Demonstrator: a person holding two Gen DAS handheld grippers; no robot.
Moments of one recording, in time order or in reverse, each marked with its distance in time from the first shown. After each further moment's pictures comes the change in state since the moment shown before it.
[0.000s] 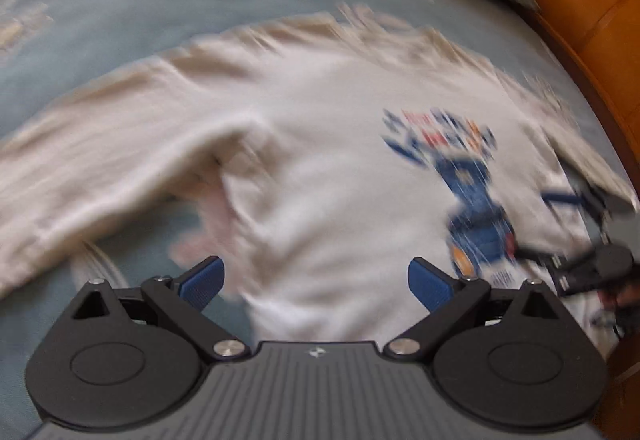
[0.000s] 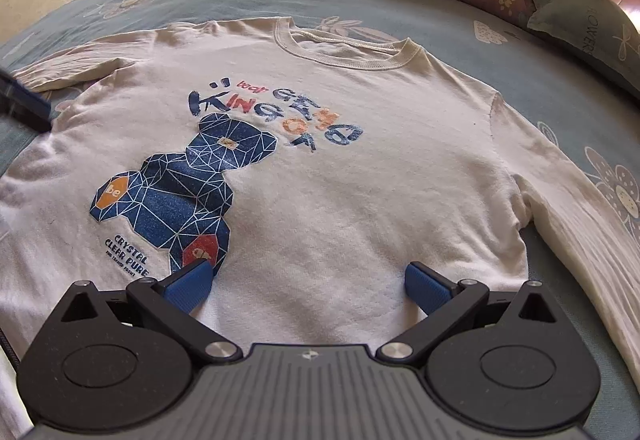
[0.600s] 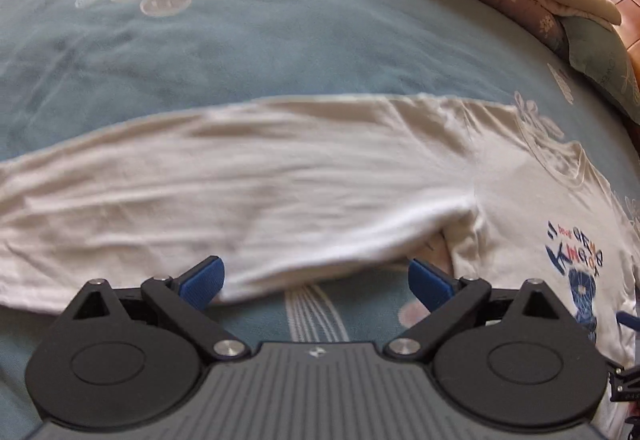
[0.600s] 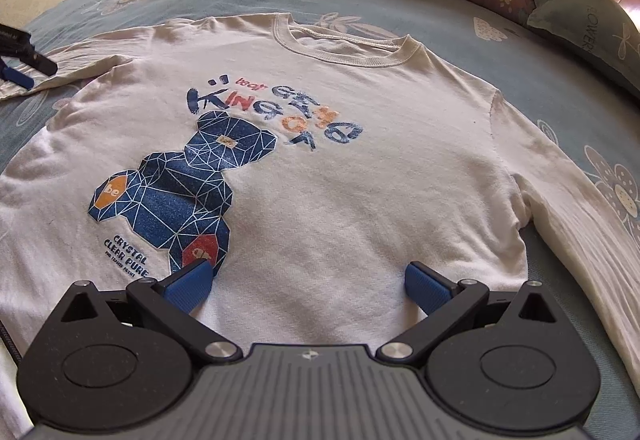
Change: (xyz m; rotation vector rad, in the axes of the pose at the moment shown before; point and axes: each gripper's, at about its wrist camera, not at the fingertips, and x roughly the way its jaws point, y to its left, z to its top) left arm -0.007 0.115 -0.002 -0.323 -0.032 0.159; right arm 0.001 0.001 0.002 0.001 0.019 -0.007
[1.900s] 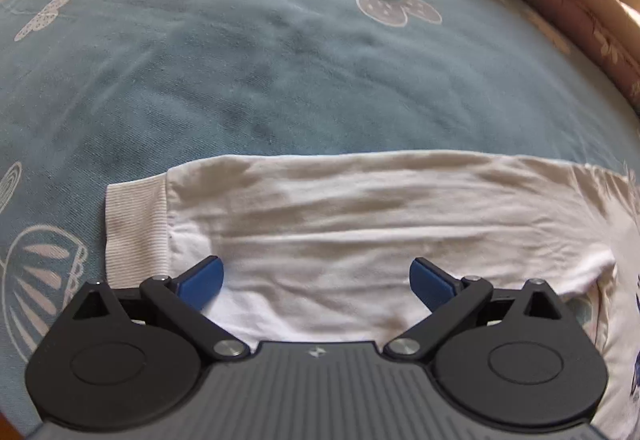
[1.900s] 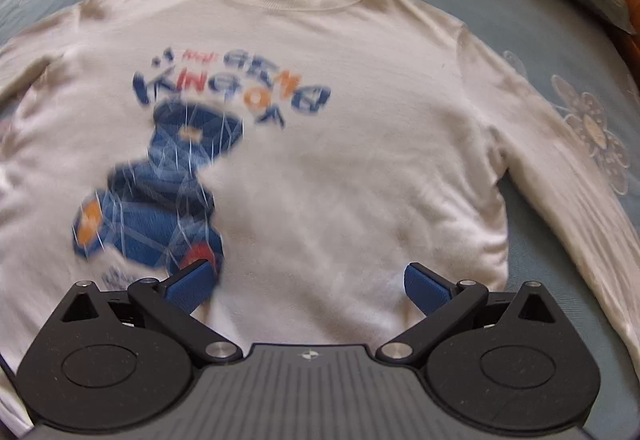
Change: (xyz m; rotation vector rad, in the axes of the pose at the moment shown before) left arm -0.028 0.160 0.003 -0.123 0.016 0.135; right arm 0.005 0.011 0.049 0.203 0.256 -0.144
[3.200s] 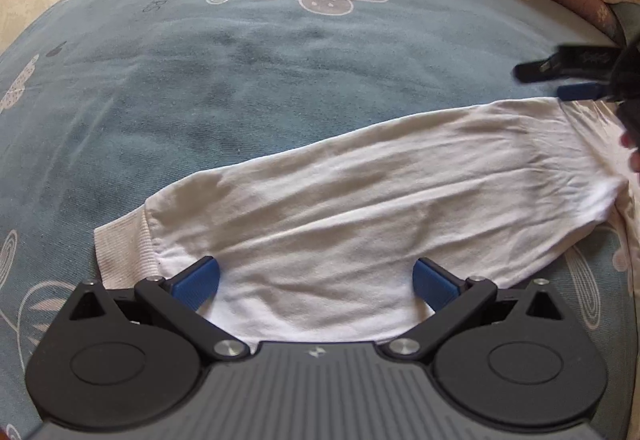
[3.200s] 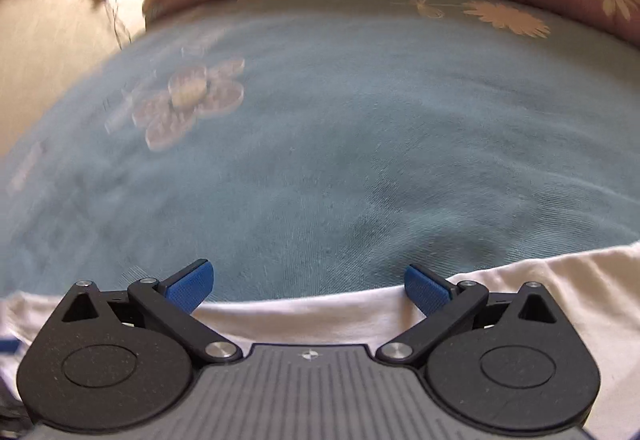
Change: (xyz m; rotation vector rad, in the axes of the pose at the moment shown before) left arm 0.005 -0.020 -0.015 0.222 -0.047 0.054; right arm 0.070 0.263 0.227 -0.061 -0.270 0.381
